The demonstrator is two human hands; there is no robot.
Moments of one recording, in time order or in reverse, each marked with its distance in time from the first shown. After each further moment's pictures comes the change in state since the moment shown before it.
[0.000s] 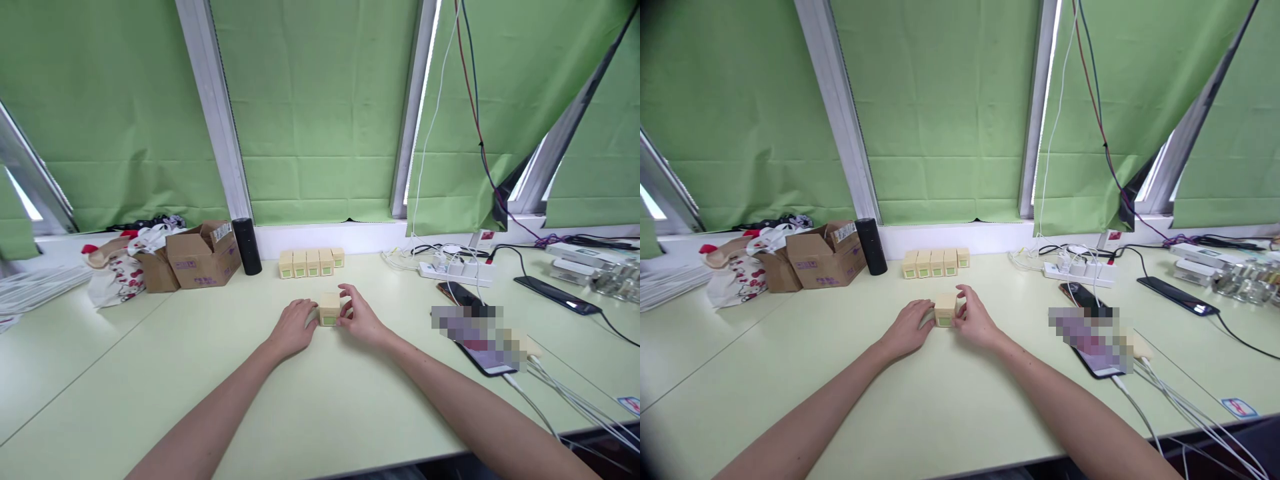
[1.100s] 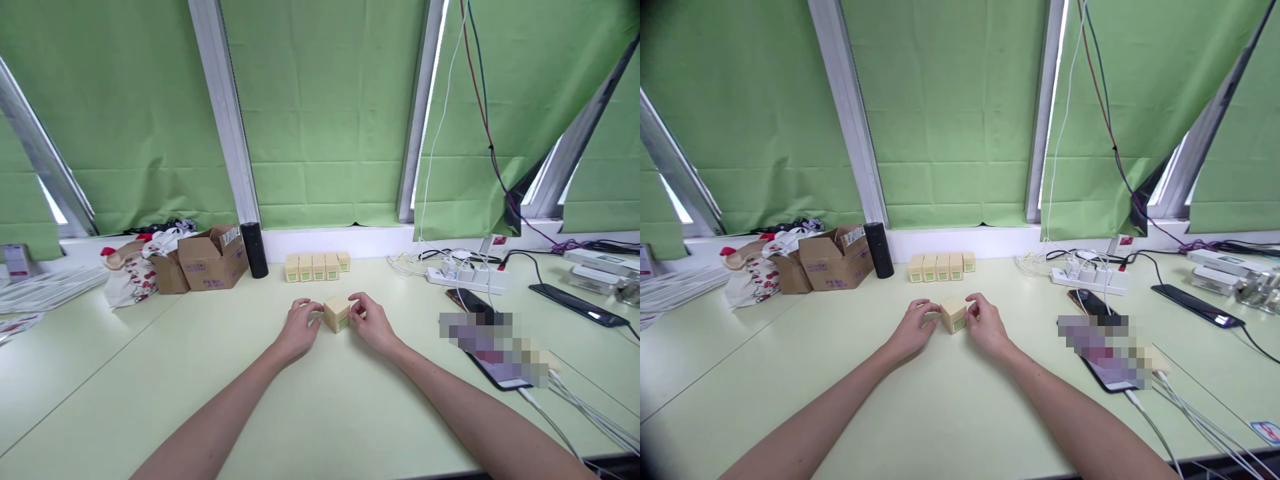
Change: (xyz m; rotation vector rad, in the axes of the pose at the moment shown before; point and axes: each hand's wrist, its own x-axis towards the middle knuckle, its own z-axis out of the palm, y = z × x) left_hand 0.001 0.004 0.000 -0.258 0.100 -0.149; right_hand -0.001 0.007 -0.003 -0.111 0.138 0.001
